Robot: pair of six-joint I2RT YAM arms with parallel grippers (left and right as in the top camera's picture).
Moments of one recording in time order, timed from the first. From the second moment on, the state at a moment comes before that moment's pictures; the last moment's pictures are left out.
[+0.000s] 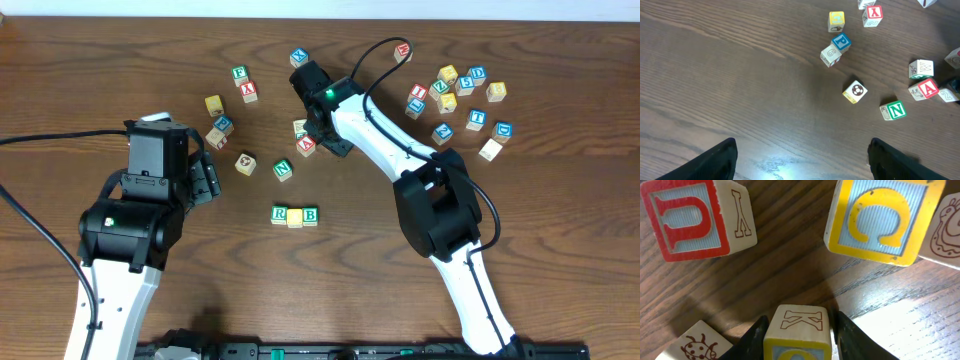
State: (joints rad) left arm -0.15 1.09 1.14 -1.00 -0.27 -0.35; right arm 0.59 2.44 2.05 -0.98 0.16 1.24
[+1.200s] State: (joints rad) left arm -0.15 1.09 1.14 -1.00 -0.27 -0.35; right arm 0.59 2.36 2.27 -1.16 0.22 0.82
